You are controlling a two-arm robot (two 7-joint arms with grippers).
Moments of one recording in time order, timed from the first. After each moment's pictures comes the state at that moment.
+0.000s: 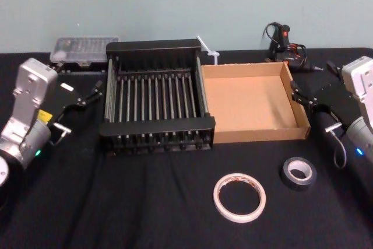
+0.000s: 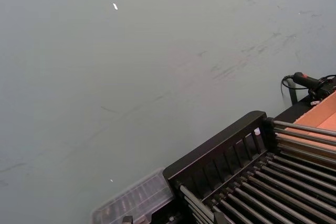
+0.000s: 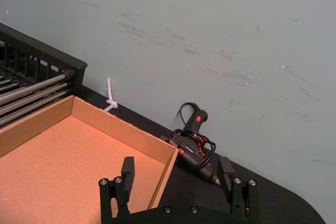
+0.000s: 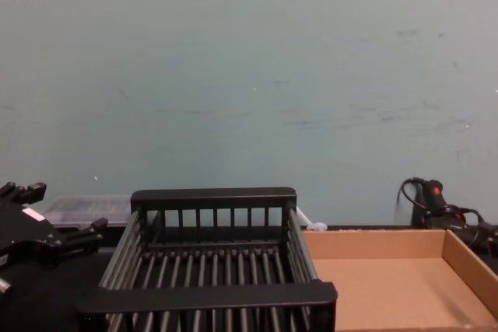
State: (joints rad) left arm -0.20 0.60 0.45 -1.41 -0.25 -0.12 0.03; right arm 0.20 0.60 -0.45 -1.41 0.25 -0.12 -0.03
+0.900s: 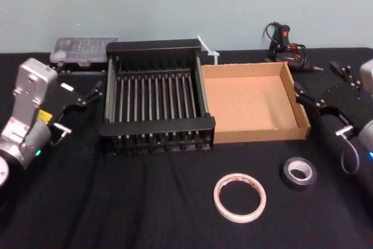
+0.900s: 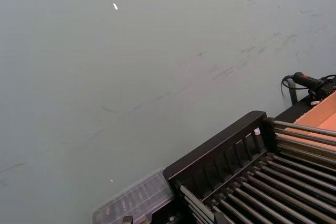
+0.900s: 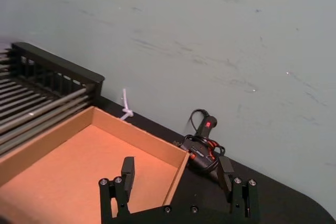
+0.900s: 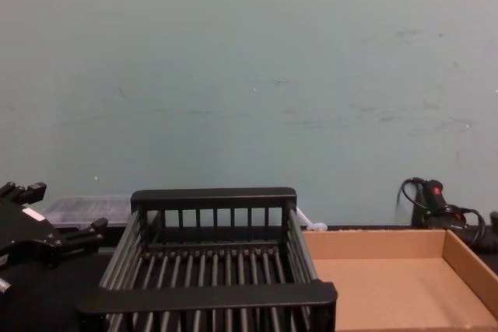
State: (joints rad) left arm -0.20 0.60 0.45 -1.41 -0.25 -0.12 0.03; right arm 0.10 0.64 -0.36 -1.54 0.32 -0.09 0.06
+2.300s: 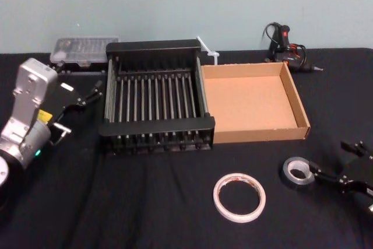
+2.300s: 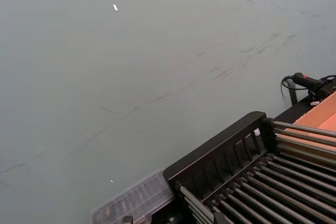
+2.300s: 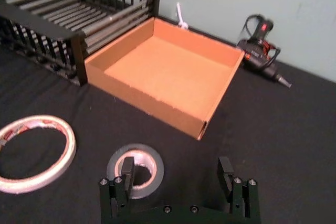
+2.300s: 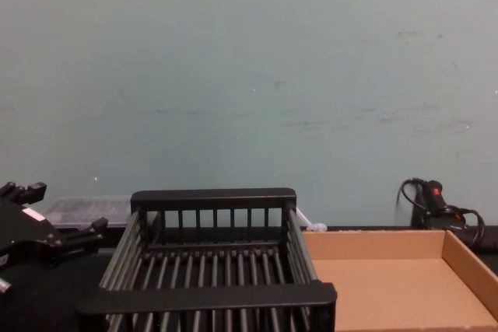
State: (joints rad) left arm -0.20 0.60 0.45 -1.41 -0.25 -0.12 0.03; right arm -0.32 0.80 -0.15 -1.85 0.46 0.15 0.20
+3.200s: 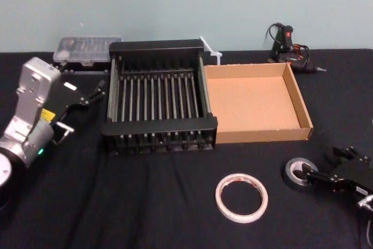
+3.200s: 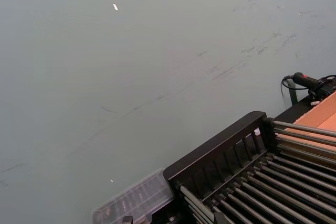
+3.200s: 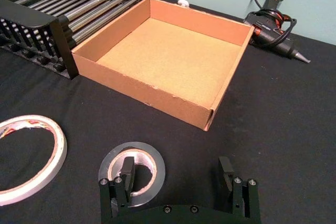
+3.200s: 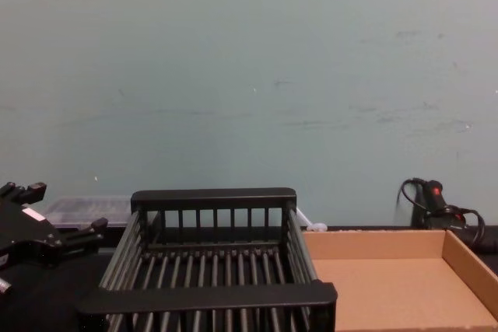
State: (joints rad) left arm -0.20 0.60 0.45 -1.41 -0.25 -0.12 0.03; right arm -0.21 0.70 -0.17 -1.75 0.44 0.25 0.27
